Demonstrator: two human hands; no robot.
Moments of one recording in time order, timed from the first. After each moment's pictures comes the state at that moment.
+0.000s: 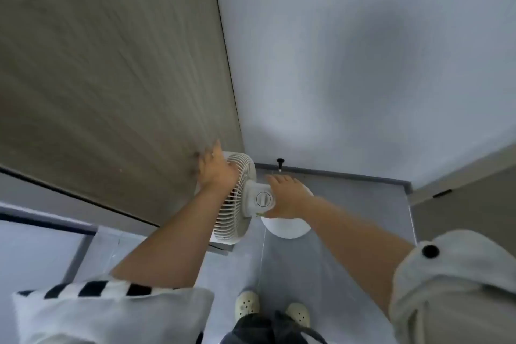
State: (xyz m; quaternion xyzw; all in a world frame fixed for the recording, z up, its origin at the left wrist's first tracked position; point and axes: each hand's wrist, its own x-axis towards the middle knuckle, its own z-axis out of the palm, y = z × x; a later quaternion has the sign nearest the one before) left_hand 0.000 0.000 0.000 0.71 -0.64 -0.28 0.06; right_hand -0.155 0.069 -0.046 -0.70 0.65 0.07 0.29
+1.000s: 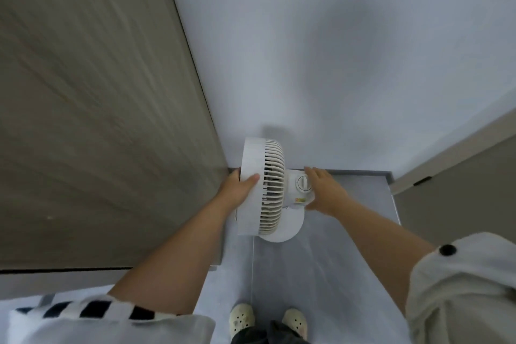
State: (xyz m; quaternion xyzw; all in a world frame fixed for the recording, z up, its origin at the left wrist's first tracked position) left_hand -0.062 -0.001 -0.031 0.59 -0.56 -0.58 0.09; right_hand -0.275 0.081 -0.082 -0.59 0.76 0.02 0.27
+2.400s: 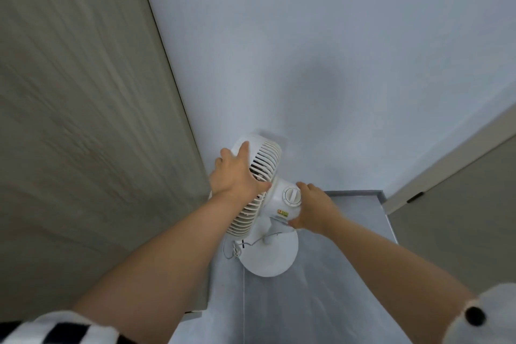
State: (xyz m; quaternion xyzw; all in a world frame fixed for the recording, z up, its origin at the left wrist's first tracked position) left_hand -0.106 -0.037 -0.041 0.57 -0.80 -0.19 0.04; right_hand -0.265 0.067 -0.118 -0.56 0.80 -0.07 0.21
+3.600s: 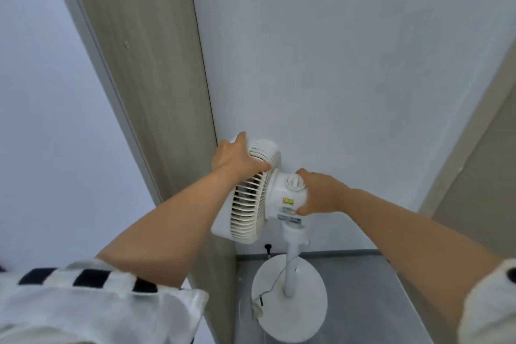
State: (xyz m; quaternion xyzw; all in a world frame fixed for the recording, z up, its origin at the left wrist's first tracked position) left_hand -0.009 0.070 0.253 0.55 -0.80 -0.19 0.15; right_hand -0.192 0.163 0.186 -0.66 0.73 -0.09 0.13
